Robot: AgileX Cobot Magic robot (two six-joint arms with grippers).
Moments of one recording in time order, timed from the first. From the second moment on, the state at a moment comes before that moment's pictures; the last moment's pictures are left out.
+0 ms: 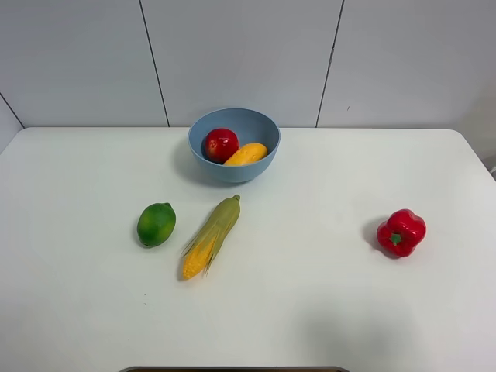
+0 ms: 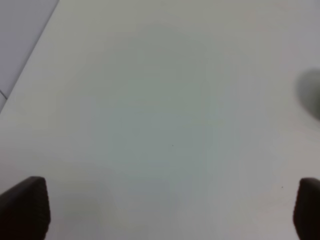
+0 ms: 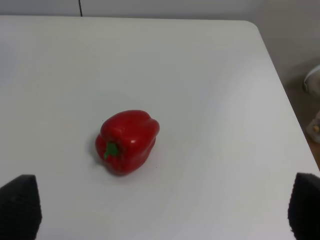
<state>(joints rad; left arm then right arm) -0.02 0.00 -0.44 0.16 1.09 -0.10 -0.05 0.00 -0.56 -0.01 1.10 -0.01</state>
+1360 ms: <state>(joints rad) -0.02 0.01 -0.46 0.16 1.09 -0.12 -0.05 0.00 -0.56 -0.01 1.10 -0.01</state>
